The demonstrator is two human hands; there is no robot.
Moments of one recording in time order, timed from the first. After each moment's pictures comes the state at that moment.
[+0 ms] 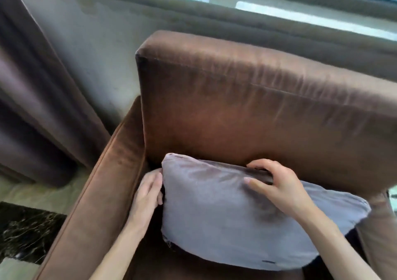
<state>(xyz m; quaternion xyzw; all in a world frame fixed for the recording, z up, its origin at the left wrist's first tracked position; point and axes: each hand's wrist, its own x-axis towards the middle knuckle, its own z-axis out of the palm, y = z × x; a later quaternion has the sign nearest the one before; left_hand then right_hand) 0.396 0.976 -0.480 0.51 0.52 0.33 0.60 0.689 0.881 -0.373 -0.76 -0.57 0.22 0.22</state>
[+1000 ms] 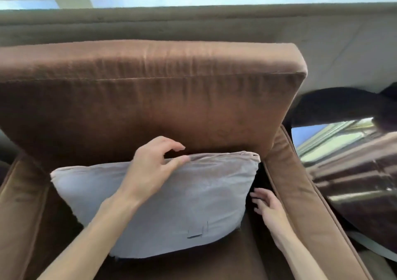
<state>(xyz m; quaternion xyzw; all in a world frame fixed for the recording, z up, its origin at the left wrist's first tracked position) 0.612 0.915 -0.352 0.87 0.31 0.18 0.33 0.807 0.670 -0.520 -0.80 -0.08 0.32 0.50</state>
